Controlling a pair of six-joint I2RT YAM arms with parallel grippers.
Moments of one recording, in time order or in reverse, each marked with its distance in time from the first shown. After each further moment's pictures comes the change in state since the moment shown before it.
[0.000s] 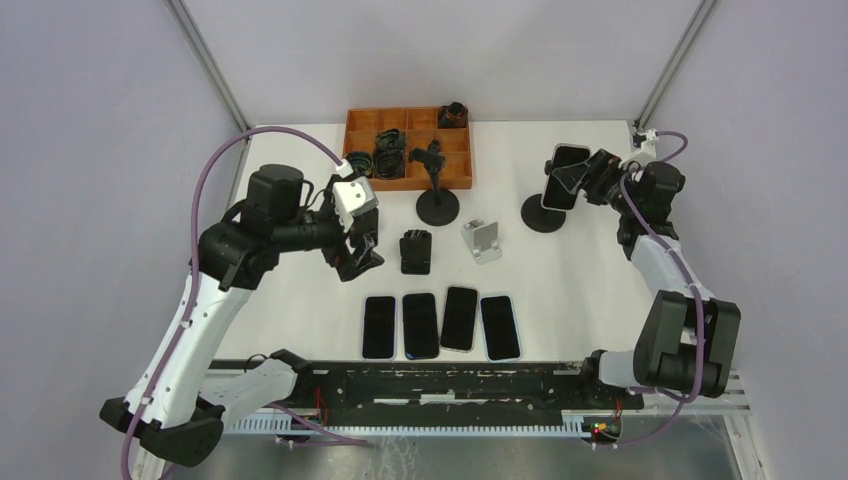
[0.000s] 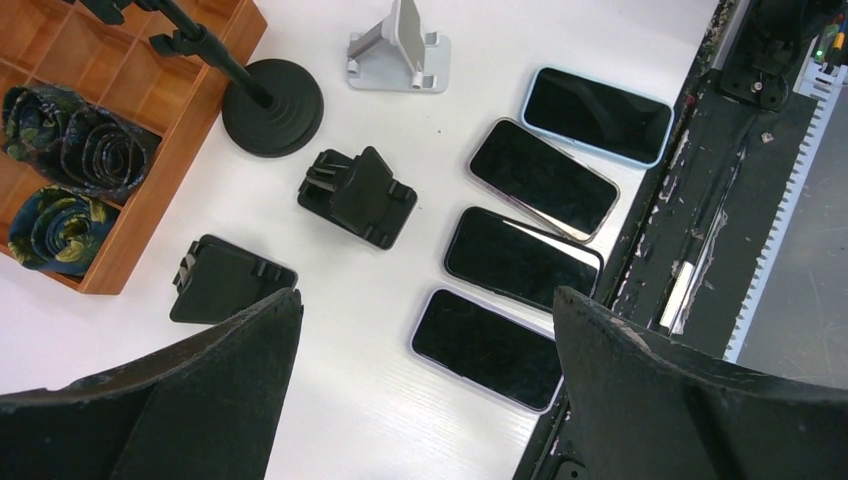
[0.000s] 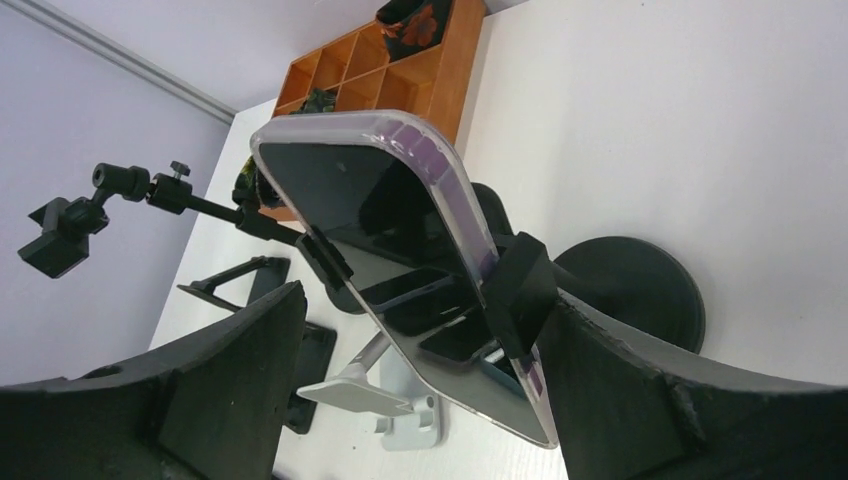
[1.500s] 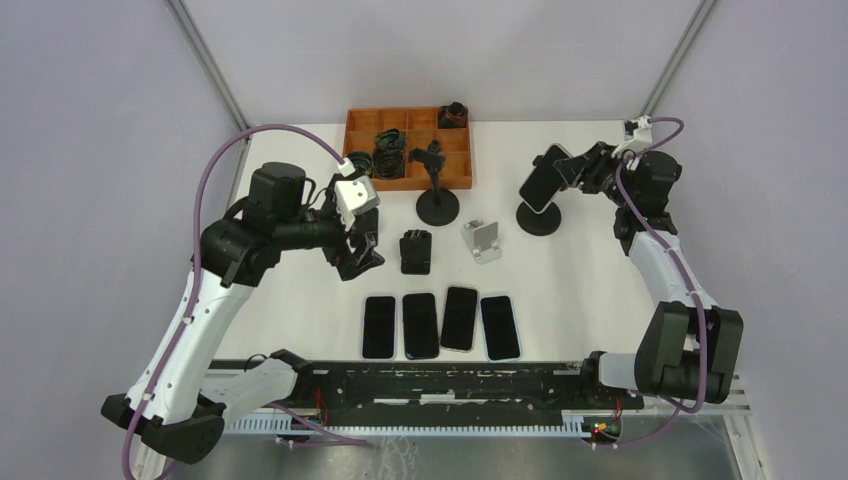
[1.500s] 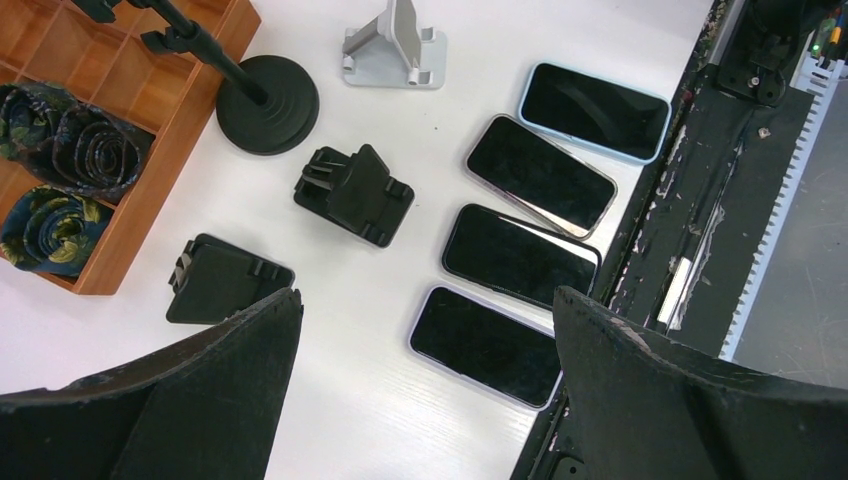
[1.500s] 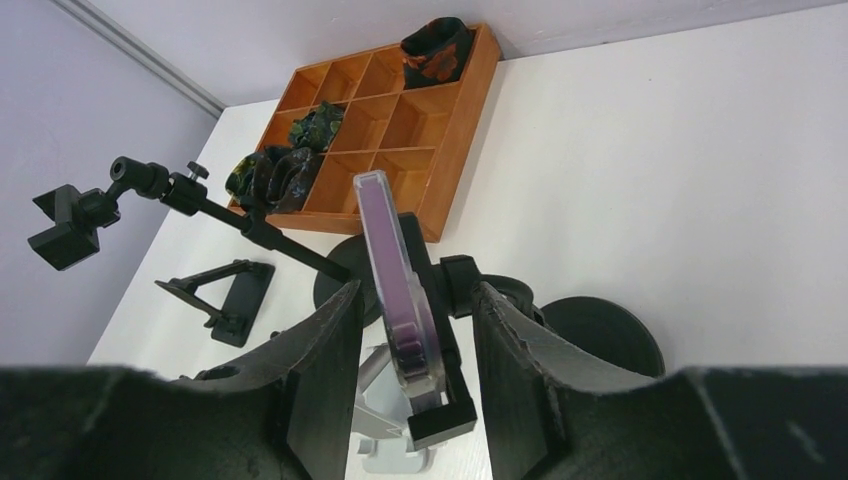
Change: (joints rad) left arm 0.000 0.019 0.015 -0.013 0.005 0.007; right arm 0.052 -0.048 0.054 -0.031 0.052 -0.091
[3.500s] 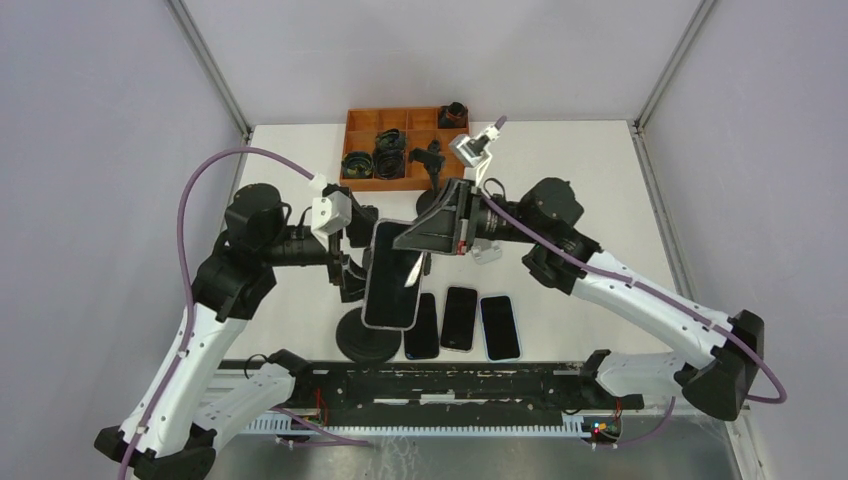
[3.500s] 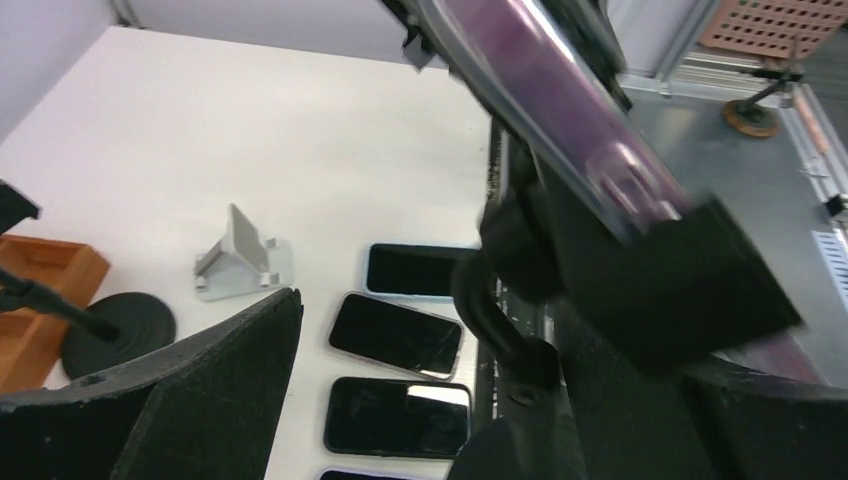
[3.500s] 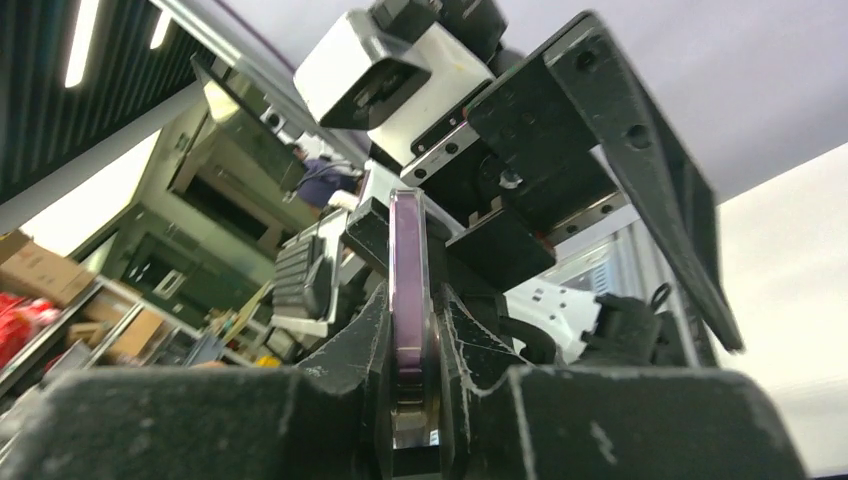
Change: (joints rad) left arm 0.001 -0.185 -0.222 0.453 0.443 -0.285; right arm 1.009 -0.122 0.247 0.174 -0.053 0.653
